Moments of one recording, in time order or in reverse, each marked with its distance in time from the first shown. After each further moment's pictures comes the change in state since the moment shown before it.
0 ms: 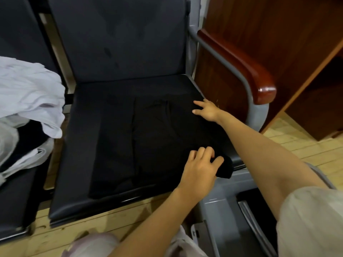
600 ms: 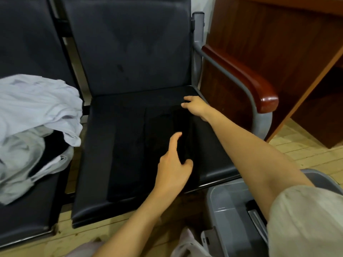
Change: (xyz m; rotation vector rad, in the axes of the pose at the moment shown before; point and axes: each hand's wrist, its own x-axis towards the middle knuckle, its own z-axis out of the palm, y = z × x) left_hand -0.016 -0.020 -0.116 -0.749 -0.006 -0.791; right_hand -0.008 -0.081 -0.007 0.374 0.086 -0.130
